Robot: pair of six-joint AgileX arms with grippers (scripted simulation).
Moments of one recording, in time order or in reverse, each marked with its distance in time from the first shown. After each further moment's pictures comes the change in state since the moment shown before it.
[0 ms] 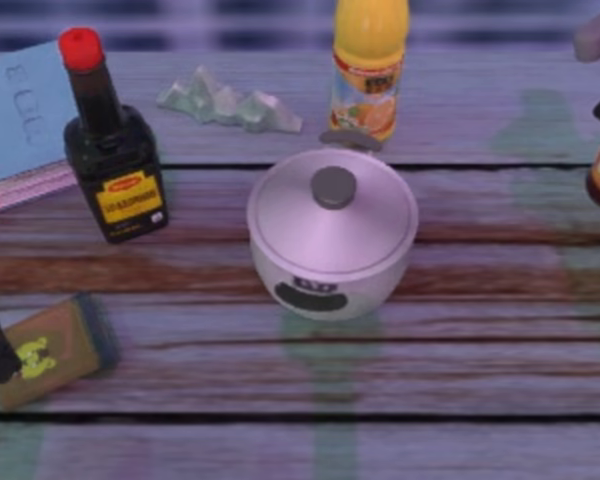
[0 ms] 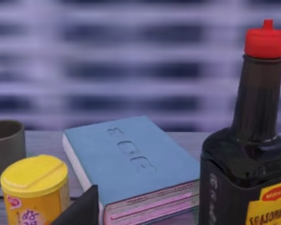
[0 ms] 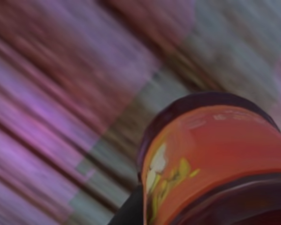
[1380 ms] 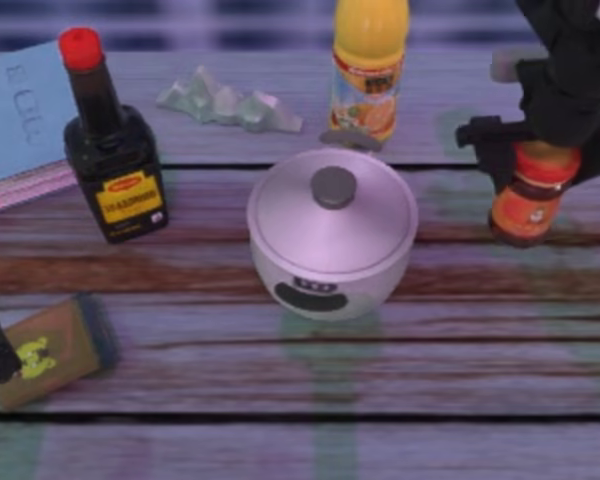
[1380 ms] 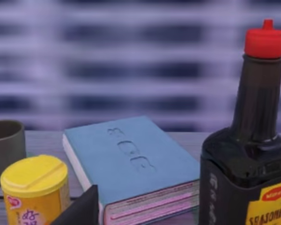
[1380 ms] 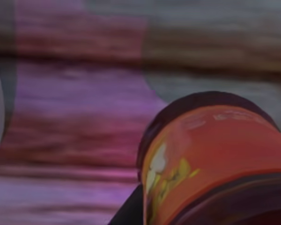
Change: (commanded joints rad) left arm 0.000 0.000 0.000 0.000 0.000 0.000; right arm 0.235 0.001 -0.173 0.182 0.093 0.886
